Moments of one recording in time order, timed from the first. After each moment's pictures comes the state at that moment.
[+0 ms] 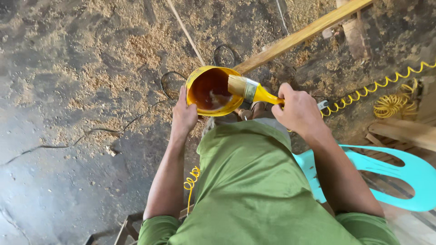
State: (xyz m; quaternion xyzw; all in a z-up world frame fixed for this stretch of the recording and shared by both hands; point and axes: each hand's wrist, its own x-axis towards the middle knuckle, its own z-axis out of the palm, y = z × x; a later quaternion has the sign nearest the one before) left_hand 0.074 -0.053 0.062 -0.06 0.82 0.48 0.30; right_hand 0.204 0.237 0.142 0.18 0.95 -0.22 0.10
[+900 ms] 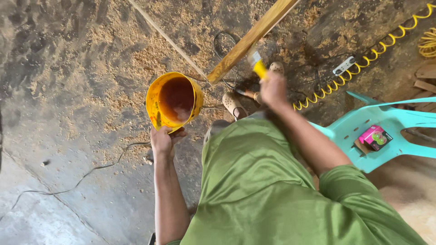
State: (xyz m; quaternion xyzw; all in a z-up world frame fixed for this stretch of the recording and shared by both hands) left_hand 0.070 -0.136 0.054 -0.23 0.69 0.61 0.31; right_hand 0.223 0.216 -0.097 0.30 0.87 -0.35 -0.15
